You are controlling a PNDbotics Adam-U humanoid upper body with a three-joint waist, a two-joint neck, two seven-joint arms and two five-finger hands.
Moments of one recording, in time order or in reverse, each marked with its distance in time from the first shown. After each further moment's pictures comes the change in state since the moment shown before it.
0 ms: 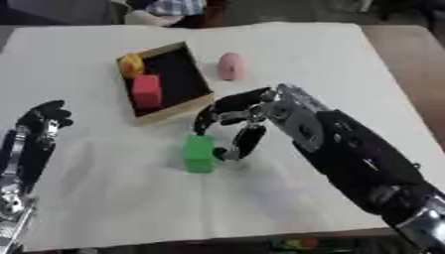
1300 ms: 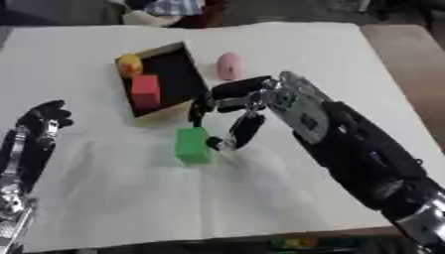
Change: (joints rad) left arm 0.000 0.000 0.000 0.000 0.000 0.000 0.000; right arm -0.039 -0.001 -0.062 -0.078 -0.056 0.012 0.012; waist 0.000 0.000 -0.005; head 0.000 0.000
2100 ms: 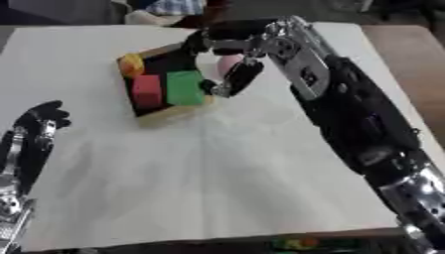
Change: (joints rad) left arm -0.001 -0.001 -0.001 0.000 0.001 0.001 -0.002; right arm -0.137 0.135 -0.226 0.187 0.242 -0.014 -0.101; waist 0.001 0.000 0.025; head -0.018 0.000
